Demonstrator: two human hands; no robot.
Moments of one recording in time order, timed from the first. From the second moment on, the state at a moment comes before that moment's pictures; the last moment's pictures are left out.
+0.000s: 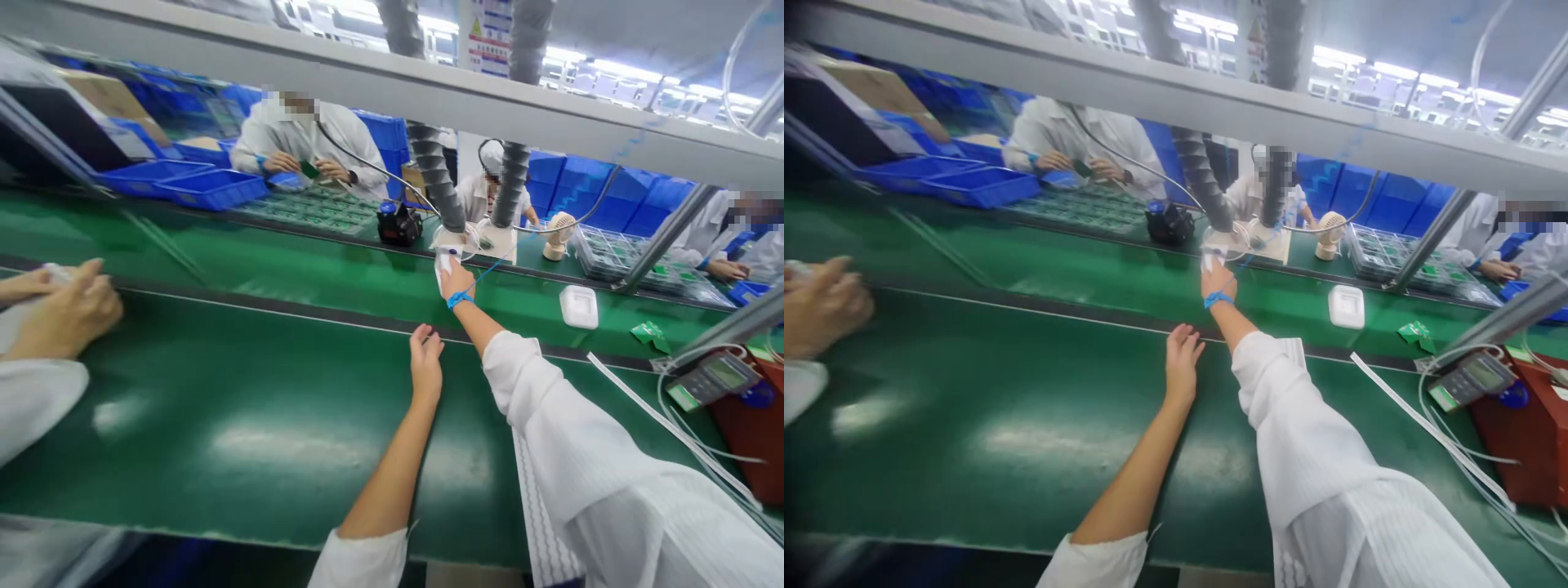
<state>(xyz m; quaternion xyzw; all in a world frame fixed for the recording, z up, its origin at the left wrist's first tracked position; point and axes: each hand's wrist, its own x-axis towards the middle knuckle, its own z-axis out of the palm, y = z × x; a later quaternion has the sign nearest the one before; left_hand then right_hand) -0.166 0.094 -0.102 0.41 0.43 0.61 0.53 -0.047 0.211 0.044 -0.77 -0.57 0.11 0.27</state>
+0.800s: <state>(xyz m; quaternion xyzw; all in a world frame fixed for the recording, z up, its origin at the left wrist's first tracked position) -0.160 0.090 -0.093 0.54 0.43 0.53 0.50 0.174 0.096 -0.006 -0.93 -0.28 0.03 0.23</state>
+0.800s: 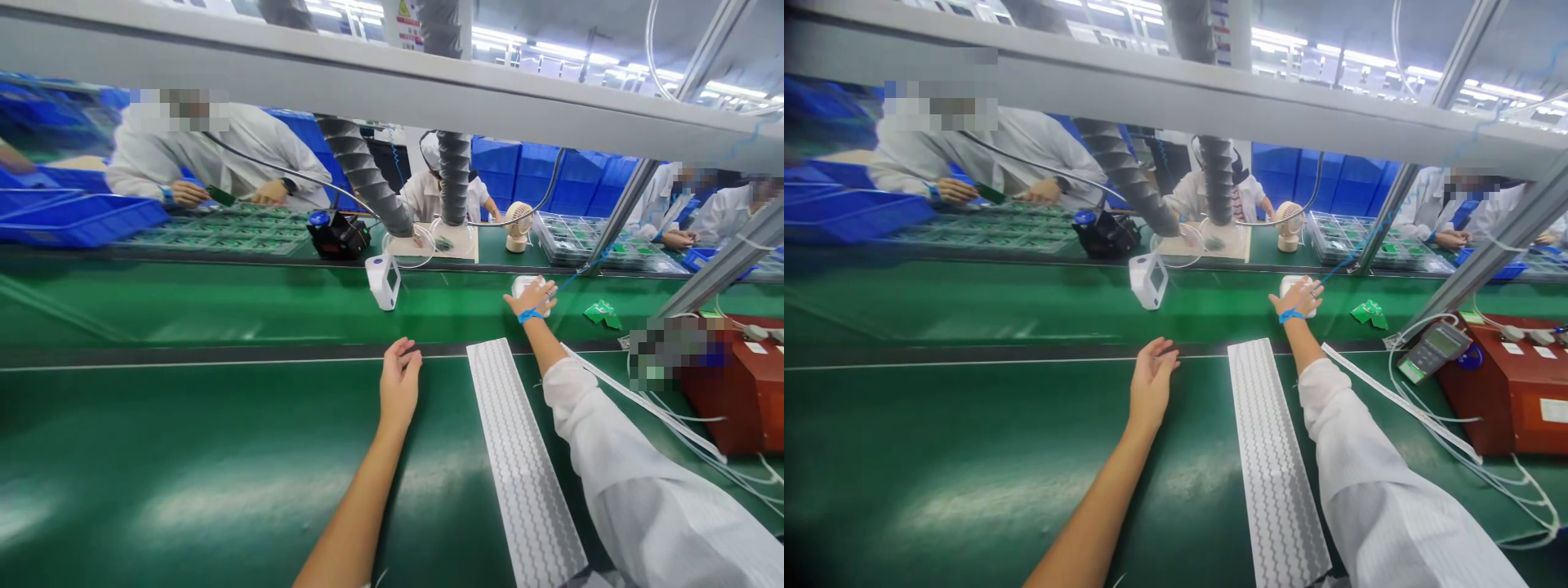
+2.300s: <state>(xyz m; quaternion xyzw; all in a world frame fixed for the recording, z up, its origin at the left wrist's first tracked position) -0.148 0.008 -0.040 0.37 0.25 0.34 0.83 0.037 -0.148 -0.068 -0.59 -0.54 0.30 0.52</state>
